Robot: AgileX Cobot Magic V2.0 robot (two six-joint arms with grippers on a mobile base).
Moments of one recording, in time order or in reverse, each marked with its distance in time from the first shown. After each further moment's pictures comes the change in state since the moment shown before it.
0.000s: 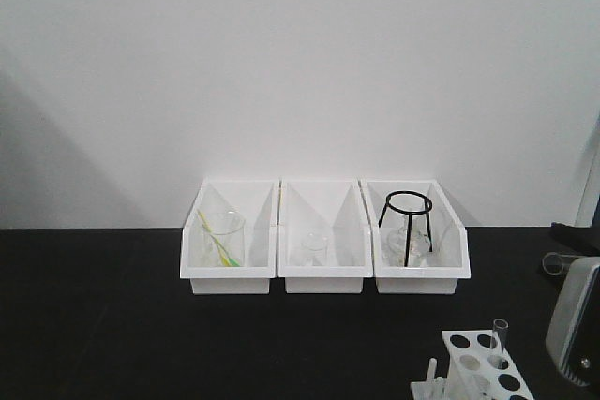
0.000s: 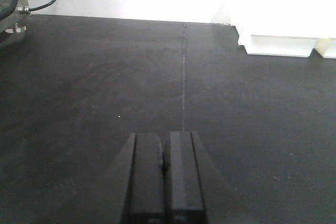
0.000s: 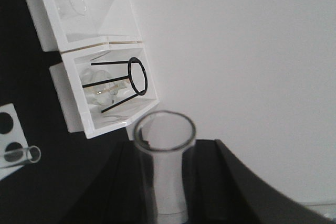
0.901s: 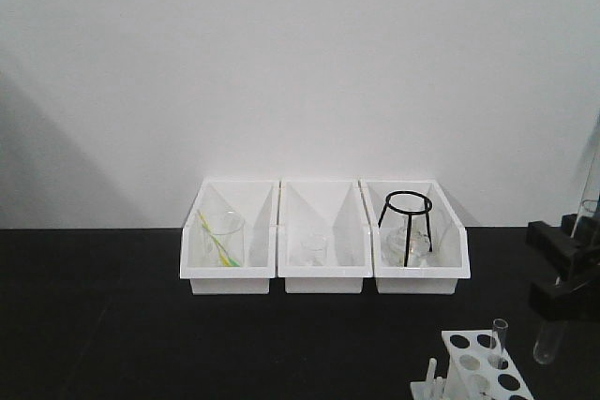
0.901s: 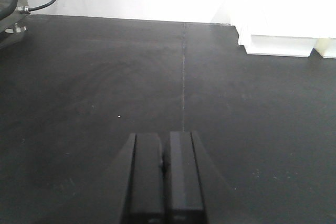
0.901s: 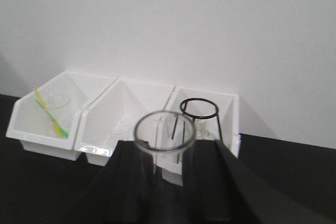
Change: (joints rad) left arm 0.000 0.000 0.000 0.000 0.000 0.000; right arm 0.000 0.007 0.032 0.630 -0.058 0.645
